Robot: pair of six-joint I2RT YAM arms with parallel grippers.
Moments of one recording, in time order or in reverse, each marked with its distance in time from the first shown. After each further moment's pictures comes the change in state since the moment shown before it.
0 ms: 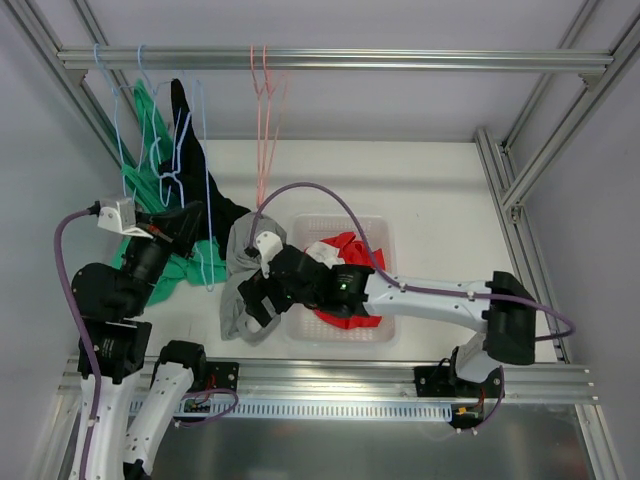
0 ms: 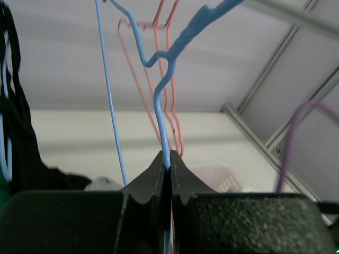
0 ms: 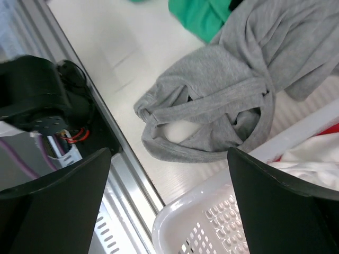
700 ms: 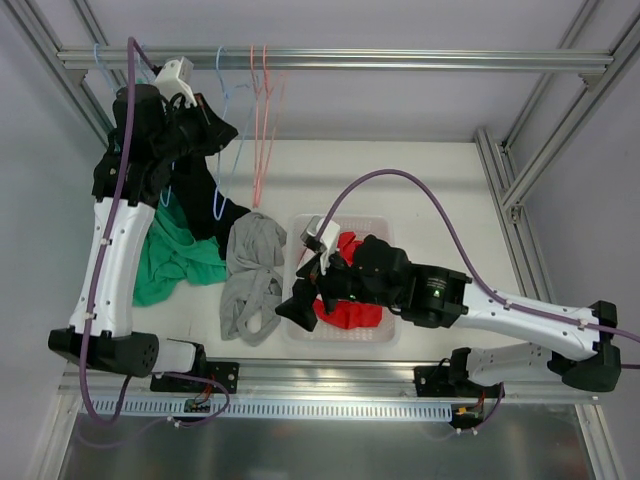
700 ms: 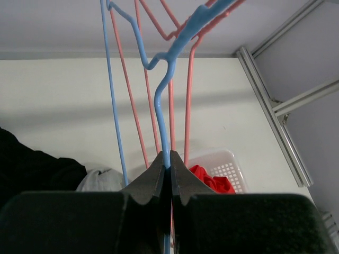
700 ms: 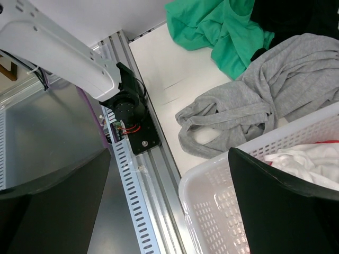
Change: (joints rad) left arm 0.000 0.875 0.801 -0.463 0.129 0.019; right arm 0.000 -0.441 -0.100 -0.040 -0.126 -0.058
